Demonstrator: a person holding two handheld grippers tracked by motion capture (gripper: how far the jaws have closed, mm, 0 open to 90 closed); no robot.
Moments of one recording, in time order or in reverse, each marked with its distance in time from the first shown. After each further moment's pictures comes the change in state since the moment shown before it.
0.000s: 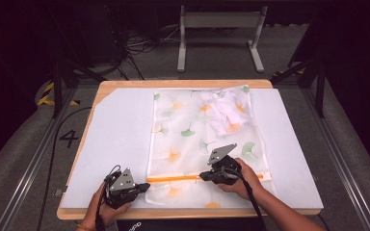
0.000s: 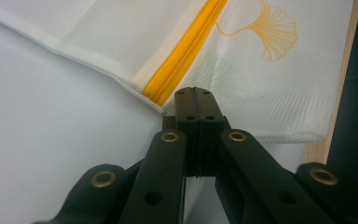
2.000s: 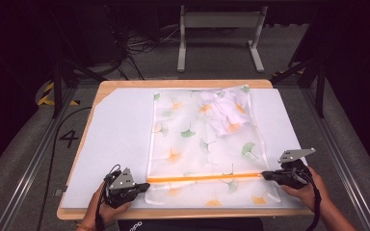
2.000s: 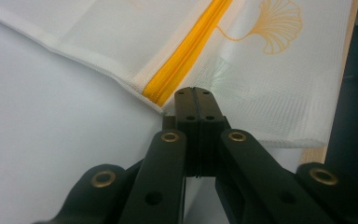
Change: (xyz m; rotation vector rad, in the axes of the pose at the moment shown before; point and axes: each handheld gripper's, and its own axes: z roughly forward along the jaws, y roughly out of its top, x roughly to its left) left arm 0.002 0.000 0.000 0.000 -0.014 -0.008; right arm -0.051 -0.131 -0.117 -0.017 -0.206 0.274
